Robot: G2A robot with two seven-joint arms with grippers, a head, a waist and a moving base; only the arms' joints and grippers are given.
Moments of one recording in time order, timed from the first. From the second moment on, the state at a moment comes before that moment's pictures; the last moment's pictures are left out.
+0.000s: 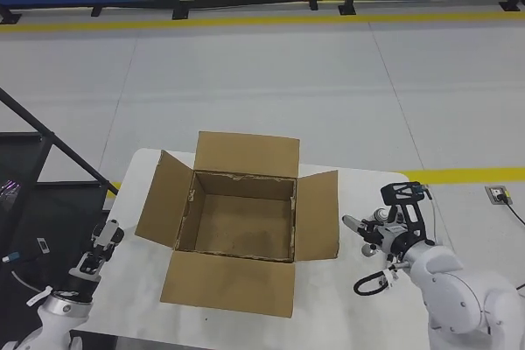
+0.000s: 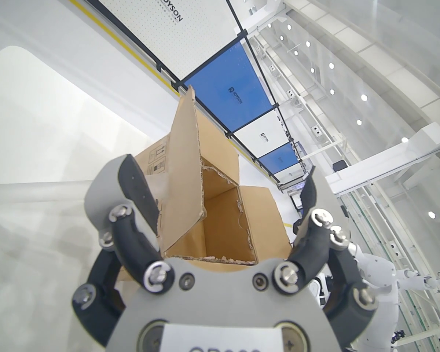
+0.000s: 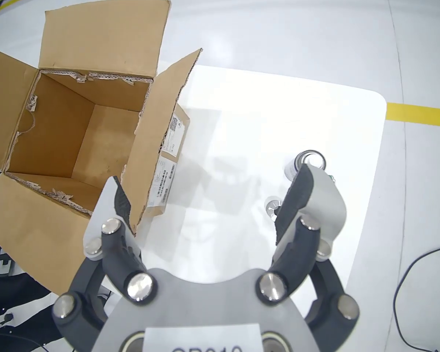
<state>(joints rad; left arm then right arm) 1.56 -1.15 -1.85 -1.84 0.05 -0.41 -0.27 -1.18 -1.41 1.59 -2.10 -1.15 -0.01 1.09</state>
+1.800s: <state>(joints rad) 1.63 -1.15 -1.88 -1.90 -0.01 -0.48 -0.26 -0.96 -1.36 1.63 -1.38 -1.38 0.19 1.20</state>
